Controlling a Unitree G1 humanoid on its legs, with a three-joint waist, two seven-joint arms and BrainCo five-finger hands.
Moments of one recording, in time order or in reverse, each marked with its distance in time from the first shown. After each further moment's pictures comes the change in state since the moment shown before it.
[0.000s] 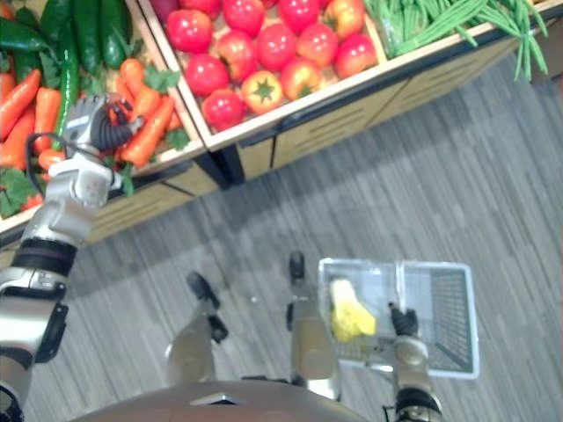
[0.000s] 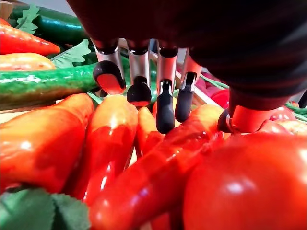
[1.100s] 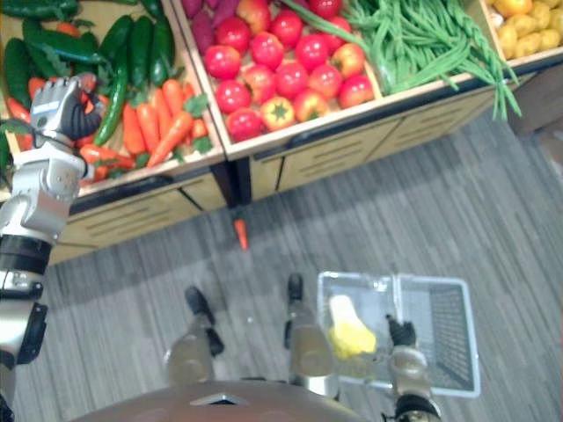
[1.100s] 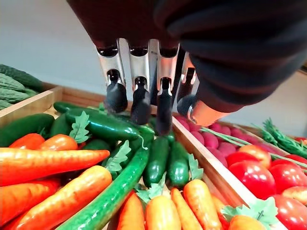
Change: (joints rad) left arm 0.008 0.097 0.043 -0.065 0.041 0.024 -0.031; right arm 0.011 0.003 -0.004 0.062 -0.011 0.021 0.024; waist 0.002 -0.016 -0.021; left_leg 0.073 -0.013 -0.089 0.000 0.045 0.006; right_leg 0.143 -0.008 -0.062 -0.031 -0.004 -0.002
